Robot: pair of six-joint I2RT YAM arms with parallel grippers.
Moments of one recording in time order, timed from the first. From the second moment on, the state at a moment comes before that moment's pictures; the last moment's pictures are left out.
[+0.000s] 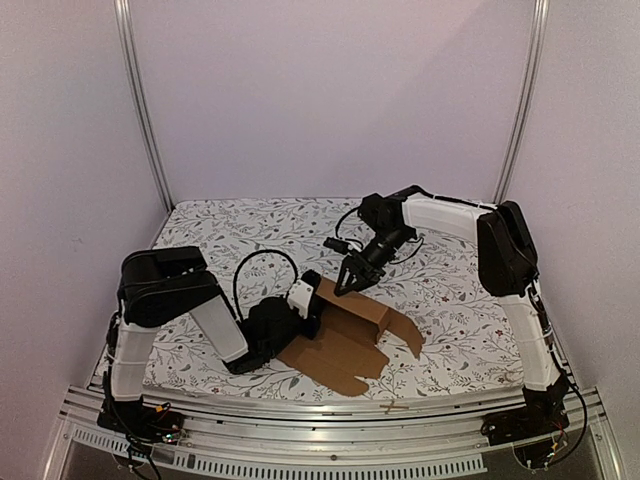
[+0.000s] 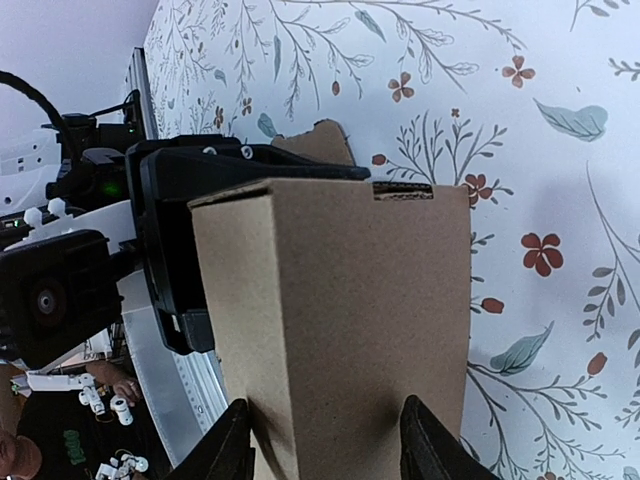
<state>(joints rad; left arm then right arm) -1.00 2.20 0.73 1.28 -0.45 0.02 0.62 2.38 2.02 -1.12 -0.84 -0.15</state>
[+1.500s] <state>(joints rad) -0.87 1.83 1.16 -0.07 -0.06 -0.10 0.60 1.66 1.28 -1.10 -0.35 -0.42</state>
